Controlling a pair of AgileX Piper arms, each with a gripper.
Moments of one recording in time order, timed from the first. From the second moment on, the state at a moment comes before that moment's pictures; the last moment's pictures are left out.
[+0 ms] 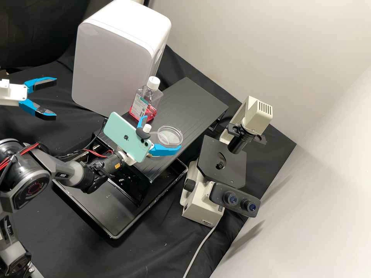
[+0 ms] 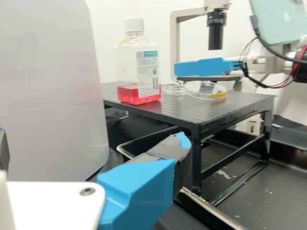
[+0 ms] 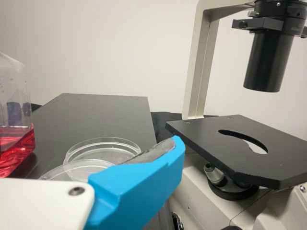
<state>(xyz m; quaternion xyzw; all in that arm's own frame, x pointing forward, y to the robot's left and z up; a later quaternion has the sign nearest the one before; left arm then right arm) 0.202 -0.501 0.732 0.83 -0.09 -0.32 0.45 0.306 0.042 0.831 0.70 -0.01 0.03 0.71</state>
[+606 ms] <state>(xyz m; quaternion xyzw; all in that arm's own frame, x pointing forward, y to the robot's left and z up) 0.218 -0.505 0.693 0.85 -0.09 -0.37 0.37 0.306 0.042 0.831 0.70 -0.01 0.03 0.71</state>
